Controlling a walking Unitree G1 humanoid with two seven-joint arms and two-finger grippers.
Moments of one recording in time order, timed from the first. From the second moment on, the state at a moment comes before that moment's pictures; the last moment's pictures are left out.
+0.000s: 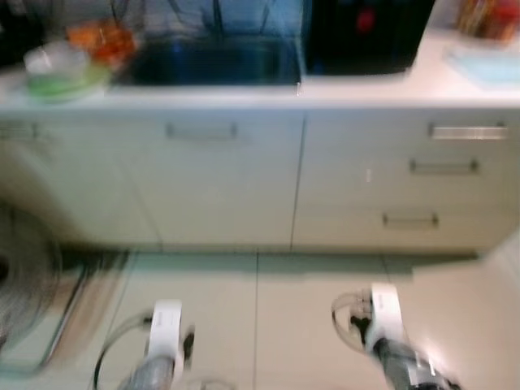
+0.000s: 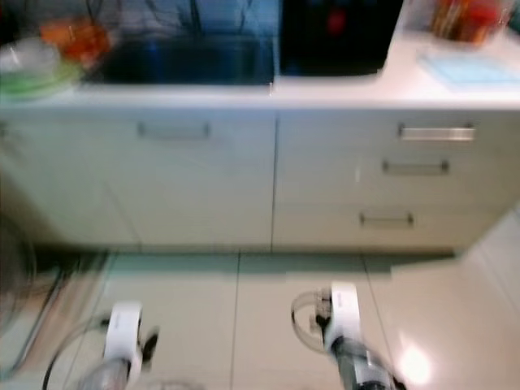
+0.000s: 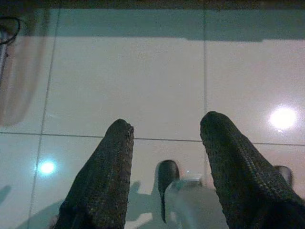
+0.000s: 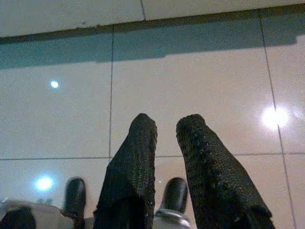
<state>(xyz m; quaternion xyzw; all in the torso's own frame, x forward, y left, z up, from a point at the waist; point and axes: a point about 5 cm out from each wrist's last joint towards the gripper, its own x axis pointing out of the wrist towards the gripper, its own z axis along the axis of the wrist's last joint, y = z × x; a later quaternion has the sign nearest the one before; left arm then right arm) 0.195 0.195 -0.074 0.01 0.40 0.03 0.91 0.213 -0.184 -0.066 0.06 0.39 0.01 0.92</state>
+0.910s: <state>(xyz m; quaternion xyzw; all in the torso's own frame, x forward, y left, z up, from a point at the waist) 0.294 0.201 0.032 0.06 0.07 0.07 0.99 0.326 -0.143 0.048 0.03 0.08 0.12 0.99</state>
